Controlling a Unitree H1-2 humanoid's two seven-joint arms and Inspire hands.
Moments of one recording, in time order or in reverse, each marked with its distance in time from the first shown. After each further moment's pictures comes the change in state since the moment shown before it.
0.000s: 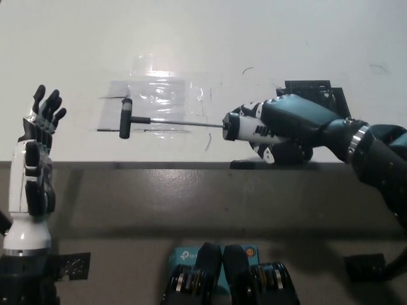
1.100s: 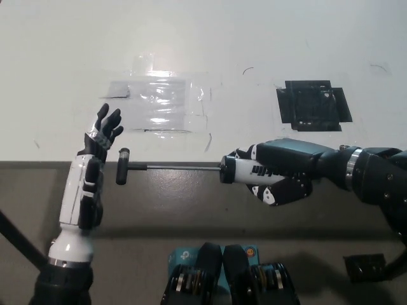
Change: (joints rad) left_arm 0.045 -0.037 -0.168 -0.014 0.041 -0.014 -0.005; right_arm 0.020 -0.003 0.033 -0.084 0.080 0.218 0.219
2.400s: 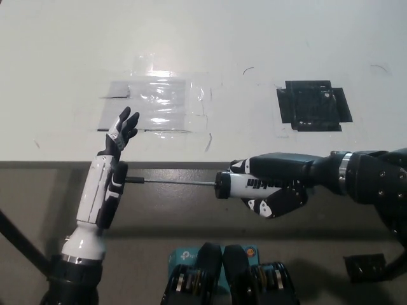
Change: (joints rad) left_arm -0.021 -0.005 -0.035 0.049 0.116 -0.020 0.005; right_arm -0.013 0.002 0.030 0.036 0.075 0.002 0.049
